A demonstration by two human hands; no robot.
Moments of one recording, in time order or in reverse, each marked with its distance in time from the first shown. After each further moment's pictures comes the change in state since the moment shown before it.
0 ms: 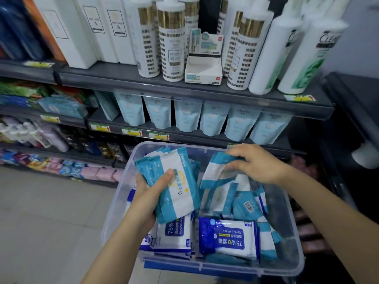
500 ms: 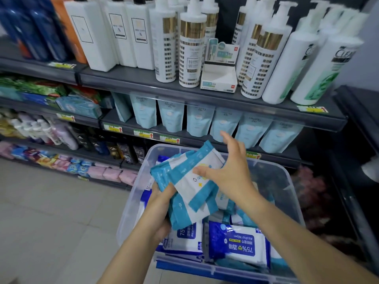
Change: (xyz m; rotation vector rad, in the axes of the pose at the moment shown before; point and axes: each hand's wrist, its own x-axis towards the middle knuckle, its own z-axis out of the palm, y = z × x) left_hand -0.011 -0.005 -0.008 -0.179 -0.106 -0.029; right_hand 0.021 -0.069 0.069 0.326 0.476 0.196
